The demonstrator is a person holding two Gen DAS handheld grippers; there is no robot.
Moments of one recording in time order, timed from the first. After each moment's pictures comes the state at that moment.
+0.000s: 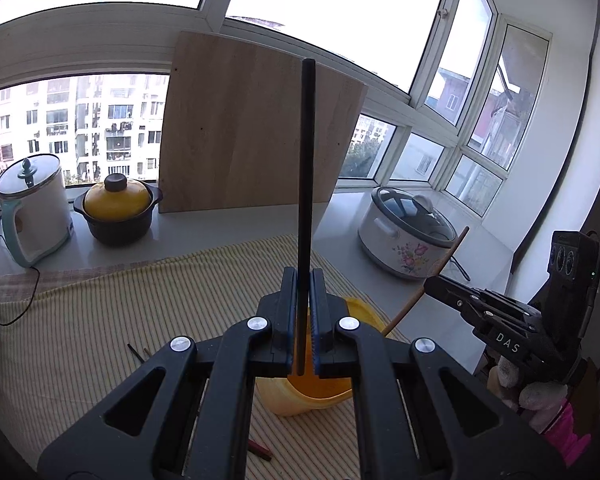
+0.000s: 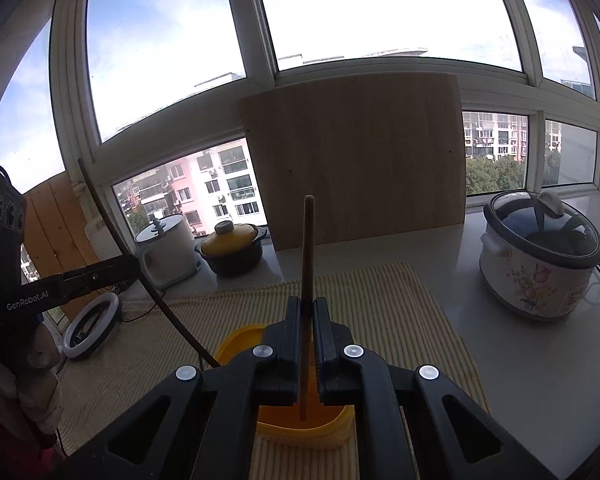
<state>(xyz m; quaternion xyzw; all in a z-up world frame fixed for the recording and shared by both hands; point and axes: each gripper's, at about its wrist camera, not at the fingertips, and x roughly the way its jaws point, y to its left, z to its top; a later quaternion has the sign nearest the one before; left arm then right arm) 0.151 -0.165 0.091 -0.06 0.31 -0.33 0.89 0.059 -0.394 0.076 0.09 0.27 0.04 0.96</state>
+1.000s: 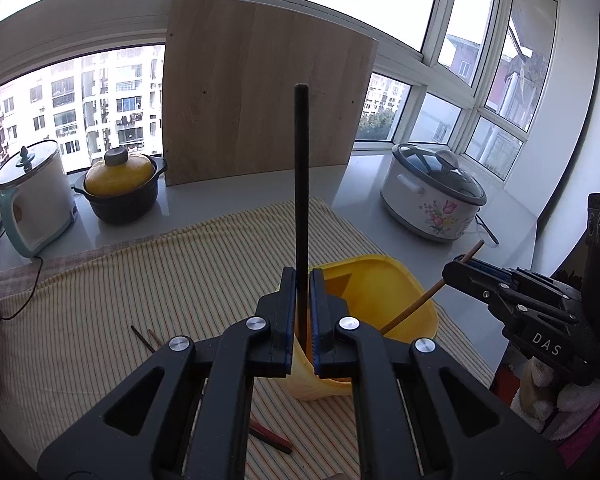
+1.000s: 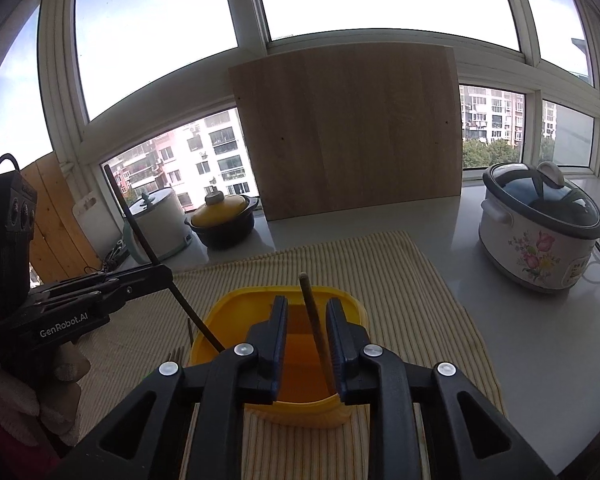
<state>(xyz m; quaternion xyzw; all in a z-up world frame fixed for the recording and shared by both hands) 0.152 -0.189 0.052 -0.01 0.34 -0.30 0.89 0.062 -0.382 0.048 0.09 0.31 0.02 0.95</state>
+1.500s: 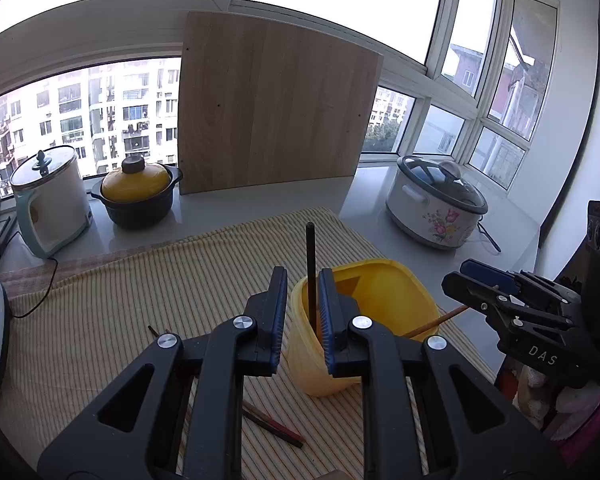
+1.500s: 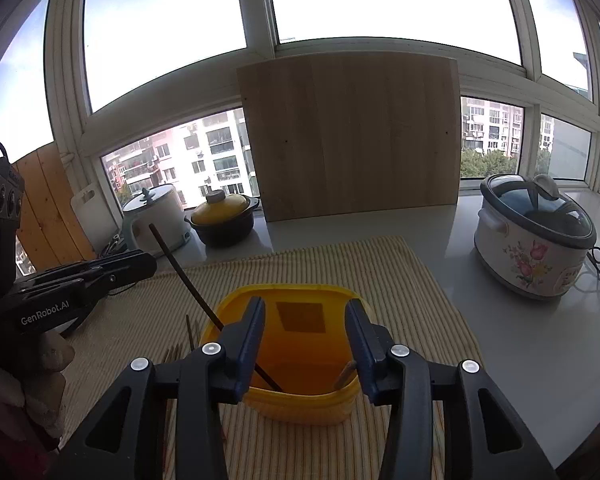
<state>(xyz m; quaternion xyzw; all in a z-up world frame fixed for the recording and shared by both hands) 0.143 -0.164 0.059 -0.02 0.32 -0.29 0.90 0.054 -0.365 0.053 0.06 0.31 0.01 0.95</state>
